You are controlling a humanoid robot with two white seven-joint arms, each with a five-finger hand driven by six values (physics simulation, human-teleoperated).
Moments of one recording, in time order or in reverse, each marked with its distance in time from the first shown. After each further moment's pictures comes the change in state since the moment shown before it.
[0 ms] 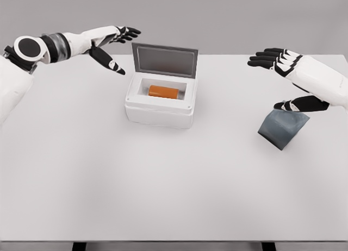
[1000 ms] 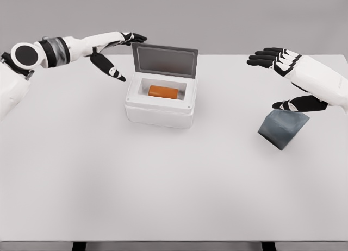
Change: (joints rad) left arm 0.023 0.050 -0.039 -0.081 -0.016 -0.138 0.000; right arm 0.002 0.019 -0.006 0.000 0.003 0.000 0.000
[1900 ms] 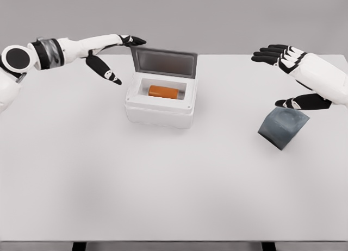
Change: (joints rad) left arm 0.015 0.066 -0.019 -0.093 0.001 -0.047 0.000; right arm 0.008 0.013 -0.031 0.000 0.005 0.000 0.000
